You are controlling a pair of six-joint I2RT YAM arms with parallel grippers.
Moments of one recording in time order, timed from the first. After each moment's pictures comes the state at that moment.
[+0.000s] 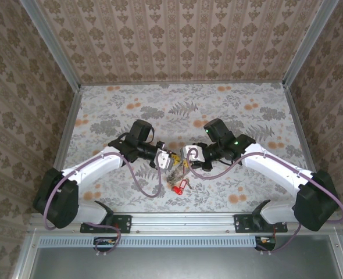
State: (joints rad) left arm -0.65 1.35 0.83 -0.29 0.88 1.31; right arm 0.63 1.32 0.96 -0.57 -0.66 -0.94
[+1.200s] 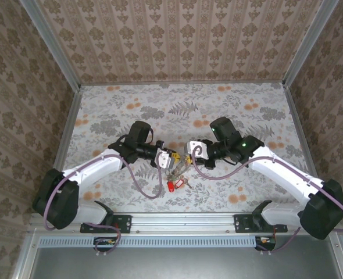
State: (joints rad) left arm -0.65 1.34 0.78 -0.16 0.84 1.27; right arm 0.60 1.23 0.95 -0.56 -0.60 -0.85
